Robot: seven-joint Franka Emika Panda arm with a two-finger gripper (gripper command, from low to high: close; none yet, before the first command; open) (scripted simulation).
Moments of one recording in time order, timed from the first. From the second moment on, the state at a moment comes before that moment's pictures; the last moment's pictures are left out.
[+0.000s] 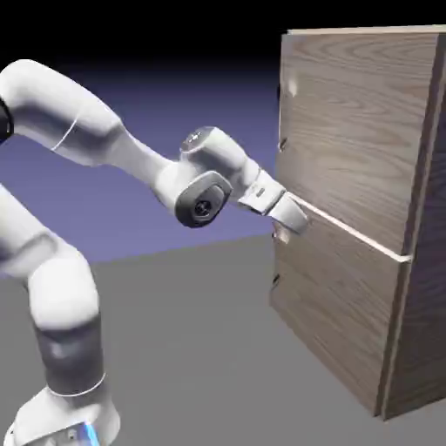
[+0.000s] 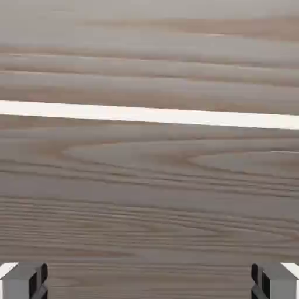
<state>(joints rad) -0.05 -0.58 0.10 -2.78 0.06 3.09 0.74</state>
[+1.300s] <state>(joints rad) -0.78 -0.56 1.16 -2.42 0.63 3.66 0.76</state>
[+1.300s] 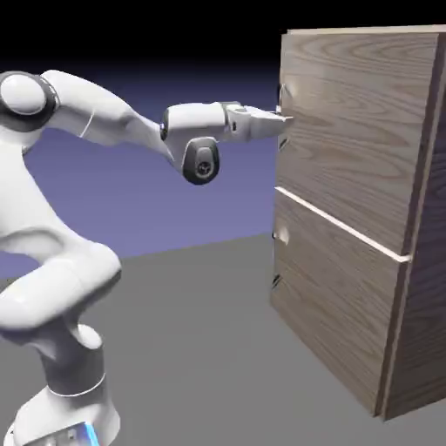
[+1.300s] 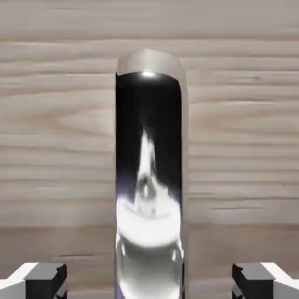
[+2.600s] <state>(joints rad) 0.54 -0.88 -0.12 -2.95 0.10 3.66 0.62</state>
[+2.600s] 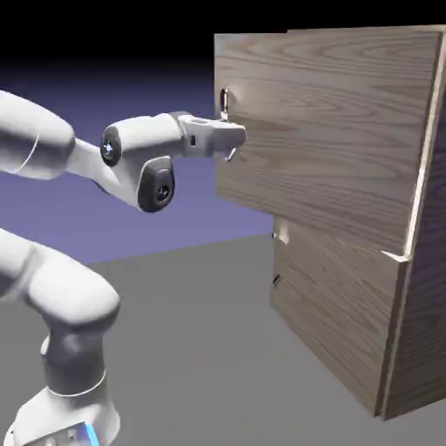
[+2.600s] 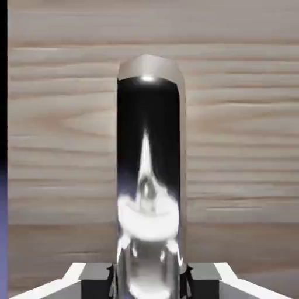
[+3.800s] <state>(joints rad) 0.68 -1.39 -0.08 -2.97 1.18 3.20 -0.47</state>
